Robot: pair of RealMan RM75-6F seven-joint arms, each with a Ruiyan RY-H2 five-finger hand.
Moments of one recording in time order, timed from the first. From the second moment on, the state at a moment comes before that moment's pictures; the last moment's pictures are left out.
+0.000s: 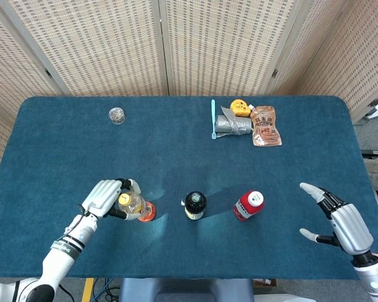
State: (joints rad) left arm -0.69 -1.21 -0.16 -2.06 0.93 1.07 0.27; right arm 0.15 -1.14 -0.04 -1.47 -1.78 1.64 0.38
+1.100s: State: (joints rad) left arm -0.72 -1.21 -0.14 -2.07 0.90 1.05 0.34; right arm 0.15 -1.14 -0.03 -1.46 -1.78 1.64 0.39
